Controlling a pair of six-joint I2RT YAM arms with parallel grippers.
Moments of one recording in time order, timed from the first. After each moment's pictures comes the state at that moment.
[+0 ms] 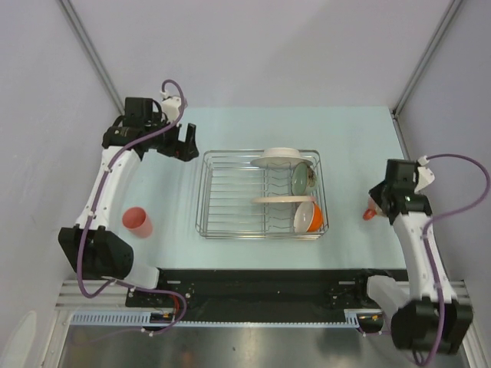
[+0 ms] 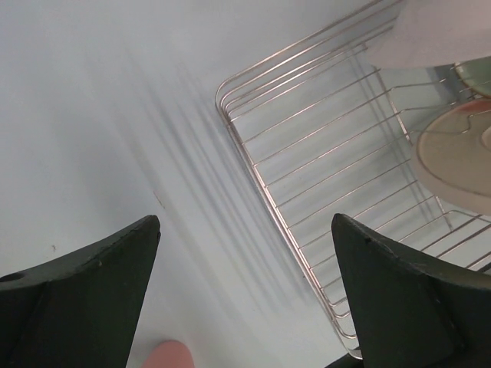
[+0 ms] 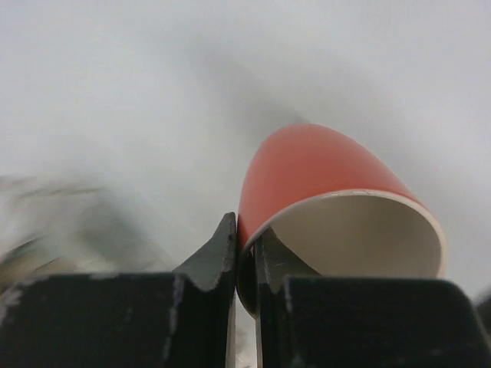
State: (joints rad) left arm -0.09 1.46 1.51 -0.85 0.38 0.22; right arm -0.08 1.05 0.86 -0.73 0.34 0.79
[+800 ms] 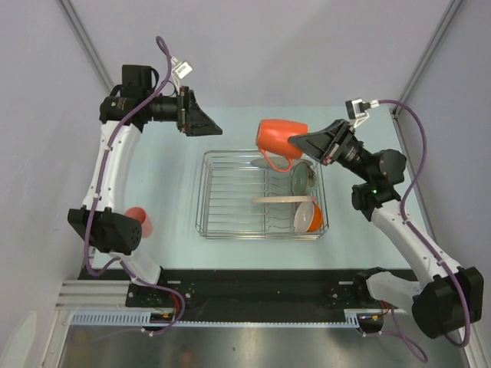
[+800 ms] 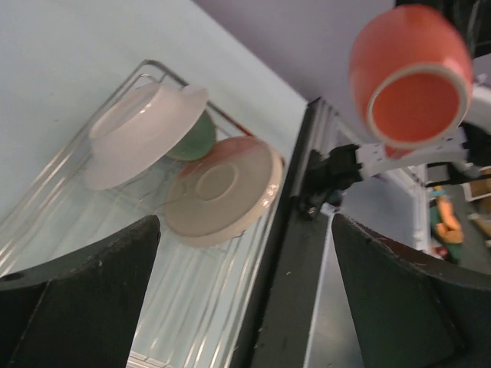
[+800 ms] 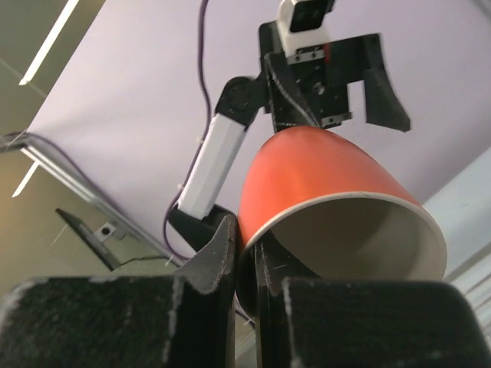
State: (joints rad) left arm -0.11 1.69 2.00 -1.01 1.17 0.06; right arm 0.30 1.08 0.89 0.81 -0.73 1.36
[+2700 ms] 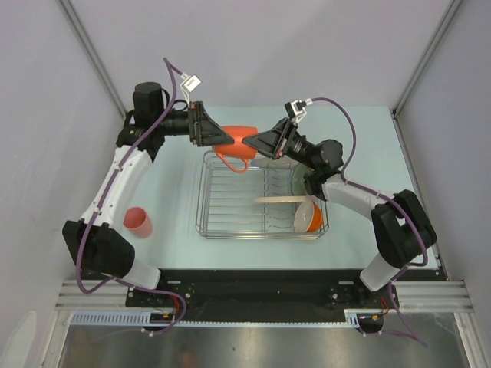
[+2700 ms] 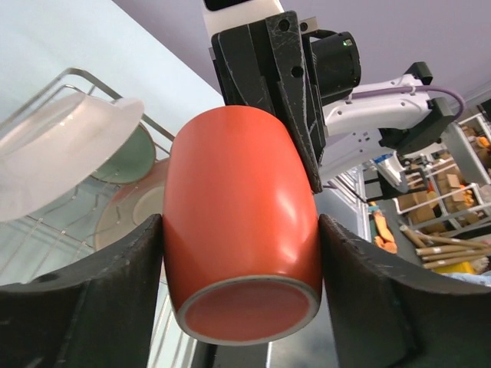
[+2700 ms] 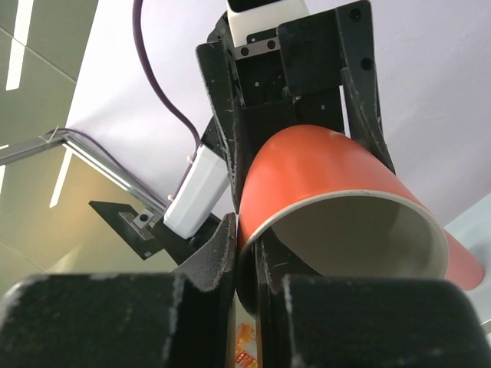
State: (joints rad) left arm -0.20 1.49 1.52 -0.34 1.25 -0.45; right arm 0.55 1.62 1.02 1.25 -0.68 1.52
